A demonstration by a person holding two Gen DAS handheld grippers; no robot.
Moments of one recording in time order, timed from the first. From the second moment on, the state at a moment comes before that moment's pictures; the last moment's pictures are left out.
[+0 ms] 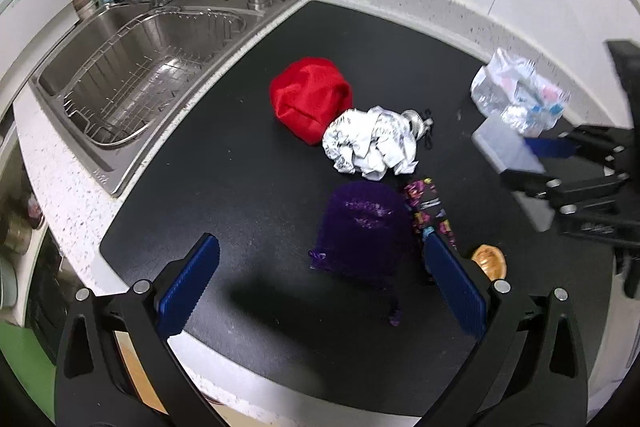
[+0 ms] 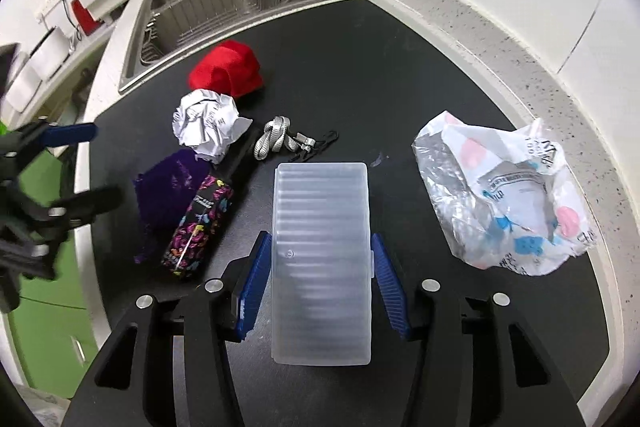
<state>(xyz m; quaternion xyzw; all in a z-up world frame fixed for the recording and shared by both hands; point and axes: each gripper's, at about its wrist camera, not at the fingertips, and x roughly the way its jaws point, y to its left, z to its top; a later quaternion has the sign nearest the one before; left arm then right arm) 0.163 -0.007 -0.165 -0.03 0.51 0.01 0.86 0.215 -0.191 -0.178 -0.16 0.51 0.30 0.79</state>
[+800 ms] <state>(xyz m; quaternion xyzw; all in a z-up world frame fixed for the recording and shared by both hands) 0.170 -0.015 -0.201 -0.01 0.52 0.00 0.85 0.212 -0.215 -0.168 -0.13 0.51 0.28 0.80</state>
